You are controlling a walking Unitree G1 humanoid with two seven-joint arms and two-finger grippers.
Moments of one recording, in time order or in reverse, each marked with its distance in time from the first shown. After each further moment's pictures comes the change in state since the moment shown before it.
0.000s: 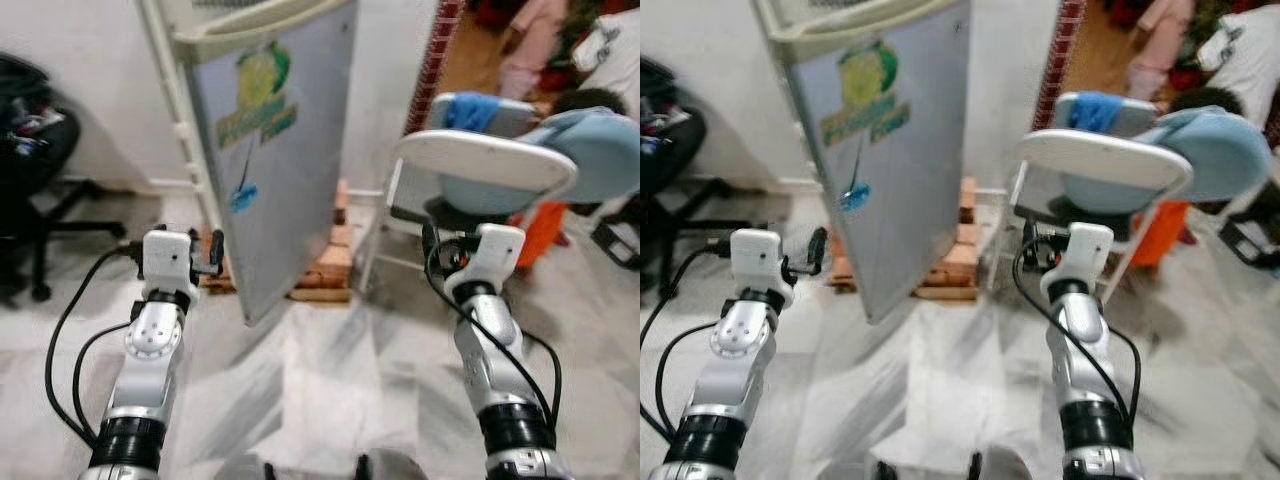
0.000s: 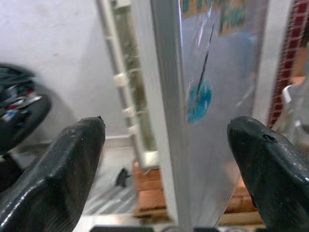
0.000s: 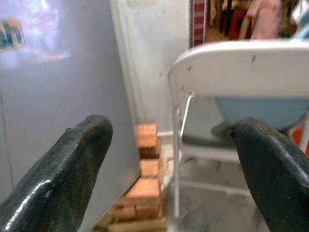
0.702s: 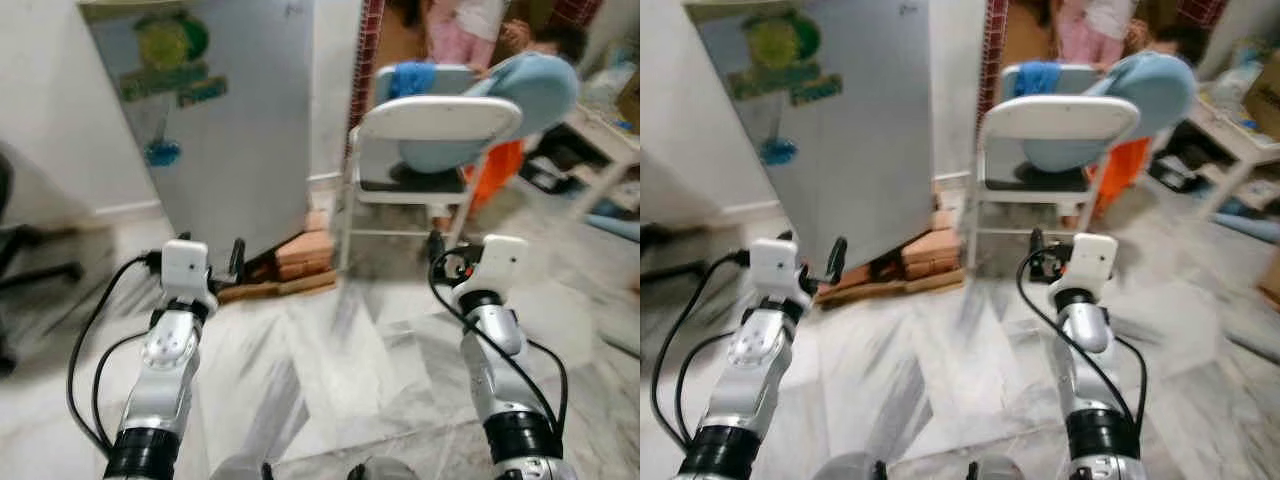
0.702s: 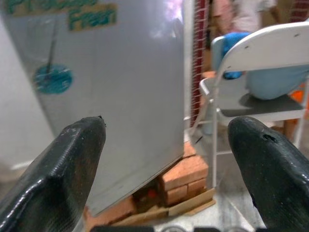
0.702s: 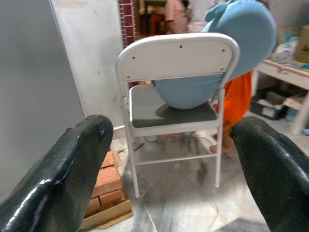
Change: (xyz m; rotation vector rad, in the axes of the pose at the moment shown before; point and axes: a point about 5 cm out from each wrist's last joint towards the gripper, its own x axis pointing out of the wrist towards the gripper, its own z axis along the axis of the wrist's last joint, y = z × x) left arm -0.001 -0.017 0.004 -0.047 -0.017 -0.071; right arm 0.001 0.003 -0.001 -0.027 -0.004 0.008
